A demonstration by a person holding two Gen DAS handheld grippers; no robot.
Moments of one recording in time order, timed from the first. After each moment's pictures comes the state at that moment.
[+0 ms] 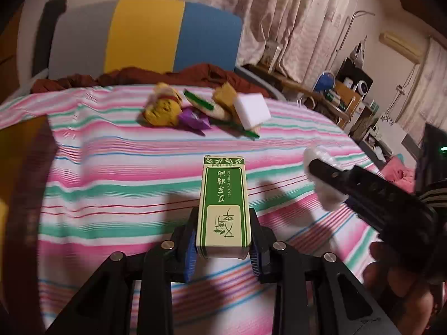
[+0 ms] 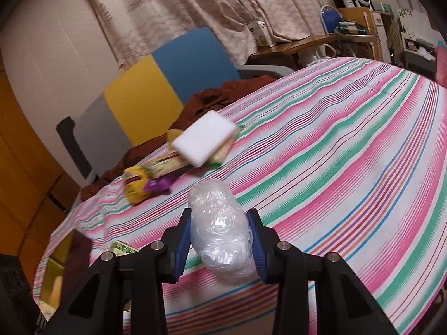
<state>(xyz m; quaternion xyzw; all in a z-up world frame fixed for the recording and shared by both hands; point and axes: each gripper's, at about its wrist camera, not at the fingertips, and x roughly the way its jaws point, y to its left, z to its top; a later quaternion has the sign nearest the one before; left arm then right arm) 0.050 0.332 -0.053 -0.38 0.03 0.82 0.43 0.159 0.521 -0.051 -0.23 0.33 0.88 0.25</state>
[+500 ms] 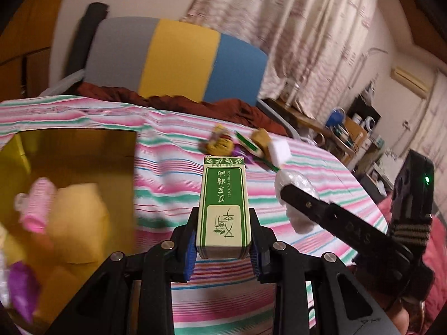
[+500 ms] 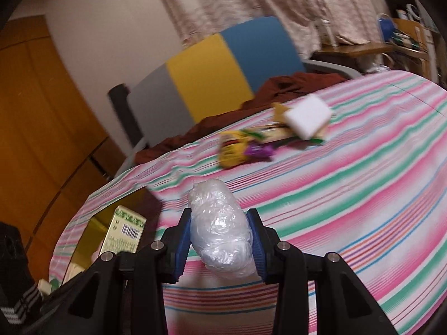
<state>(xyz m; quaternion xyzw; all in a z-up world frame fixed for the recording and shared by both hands) 0.038 0.213 -0.011 -0.35 -0.05 0.85 0.38 0.119 0.405 -0.015 -0.25 0.28 0.92 0.12</state>
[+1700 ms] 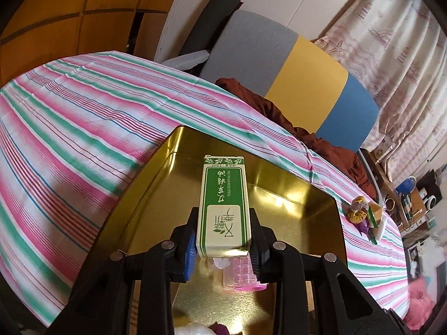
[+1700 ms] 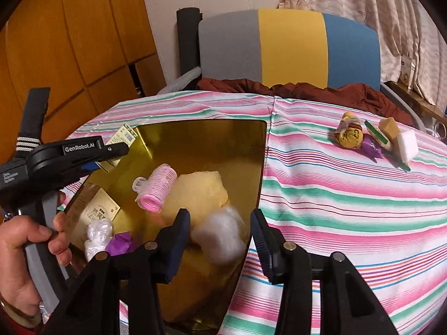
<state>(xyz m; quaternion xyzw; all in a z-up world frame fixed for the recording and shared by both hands) -0.107 0.029 -0.031 -0.42 -0.15 0.88 0.16 0.040 0.239 -0.009 -0.38 0.10 0.92 0.03</state>
